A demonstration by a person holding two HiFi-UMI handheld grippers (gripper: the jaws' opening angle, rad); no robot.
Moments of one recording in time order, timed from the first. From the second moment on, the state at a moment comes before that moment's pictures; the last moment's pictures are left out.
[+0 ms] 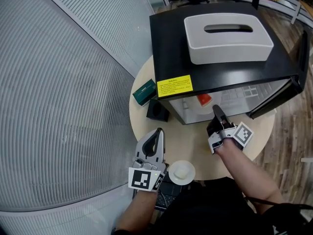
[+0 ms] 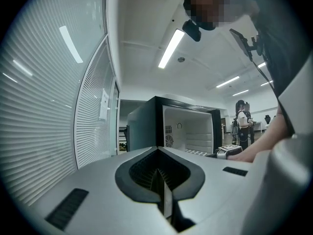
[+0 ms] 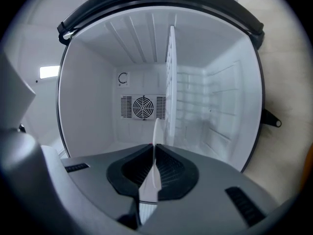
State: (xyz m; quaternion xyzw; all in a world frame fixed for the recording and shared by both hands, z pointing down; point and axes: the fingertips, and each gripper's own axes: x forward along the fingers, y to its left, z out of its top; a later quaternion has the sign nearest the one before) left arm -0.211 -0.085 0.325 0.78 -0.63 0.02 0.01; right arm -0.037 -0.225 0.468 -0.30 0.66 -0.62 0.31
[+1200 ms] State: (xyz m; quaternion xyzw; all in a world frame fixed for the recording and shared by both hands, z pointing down) left arm -0.224 -0.065 0.321 0.76 -0.65 0.03 0.01; right arm -0.065 -0.231 0.465 -0.28 0.69 -0.60 0.30
